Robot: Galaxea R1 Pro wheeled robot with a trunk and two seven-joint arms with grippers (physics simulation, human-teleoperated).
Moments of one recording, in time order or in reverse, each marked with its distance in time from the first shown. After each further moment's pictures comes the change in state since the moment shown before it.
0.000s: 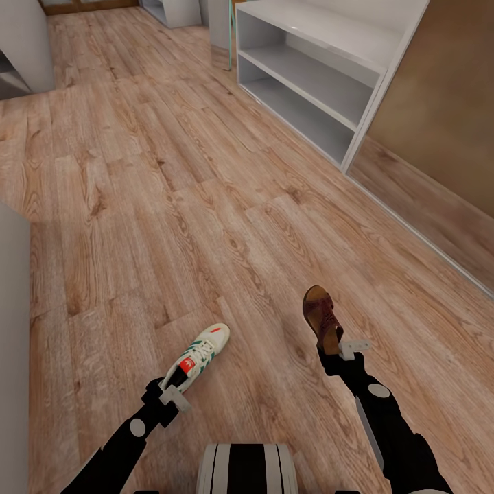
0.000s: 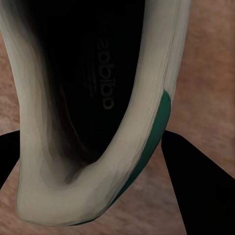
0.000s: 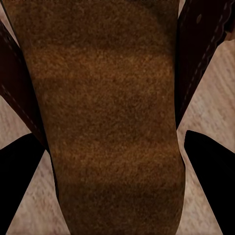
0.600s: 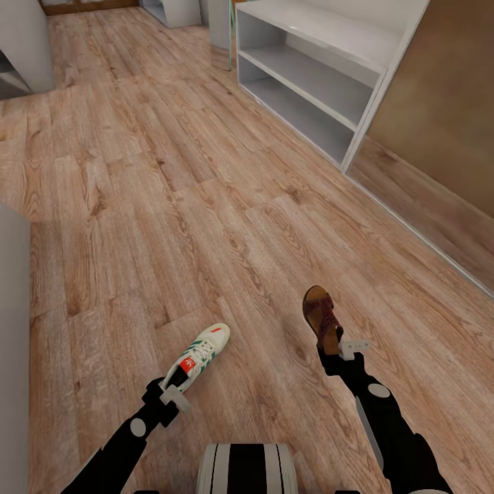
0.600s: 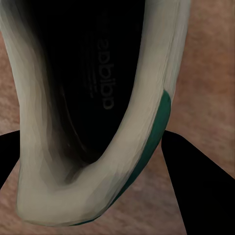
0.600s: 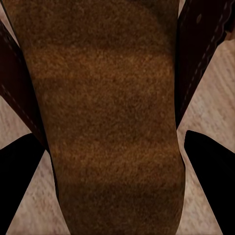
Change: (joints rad) left arm 0.000 -0.002 -0.002 -0.001 0.000 0.001 0.000; right arm 0.000 0.000 0.000 0.000 0.000 0.000 0.000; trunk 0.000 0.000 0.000
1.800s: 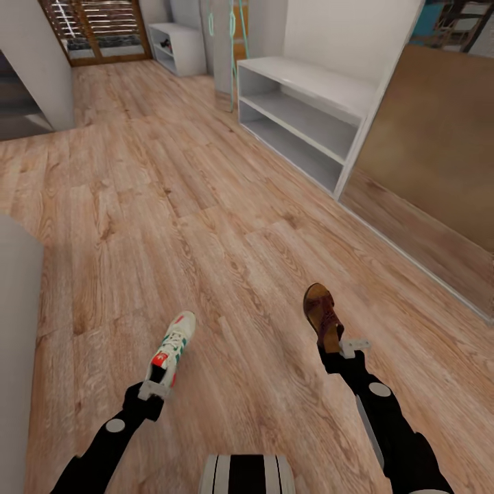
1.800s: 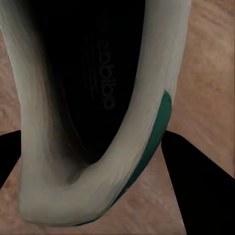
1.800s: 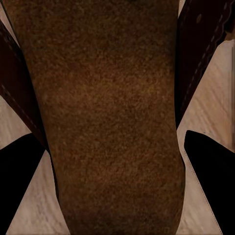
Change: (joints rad) left arm 0.000 0.007 0.190 0.015 0.263 -0.004 -0.005; right arm 0.001 -0.001 0.000 -0.016 0.000 -0.005 0.000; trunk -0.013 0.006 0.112
